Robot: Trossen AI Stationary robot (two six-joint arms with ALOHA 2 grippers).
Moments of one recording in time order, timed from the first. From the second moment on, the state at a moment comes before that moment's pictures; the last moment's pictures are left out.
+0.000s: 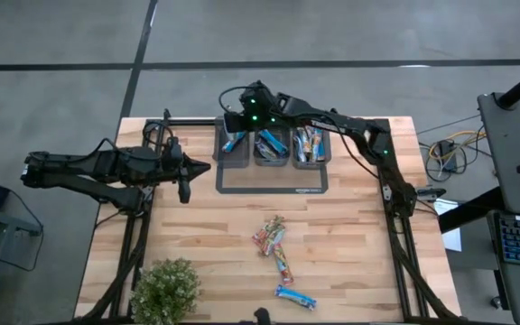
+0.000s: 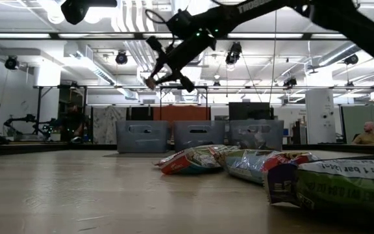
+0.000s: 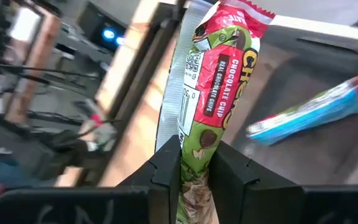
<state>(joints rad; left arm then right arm) -0.09 0.76 0.91 -0.46 -0.38 -0.32 -0.43 2.22 2.09 -0.50 -0.21 0.84</state>
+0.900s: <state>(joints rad) -0.09 0.76 0.91 -0.46 -0.39 -0.34 -0.46 2.40 2.28 -0.72 -0.21 0.84</state>
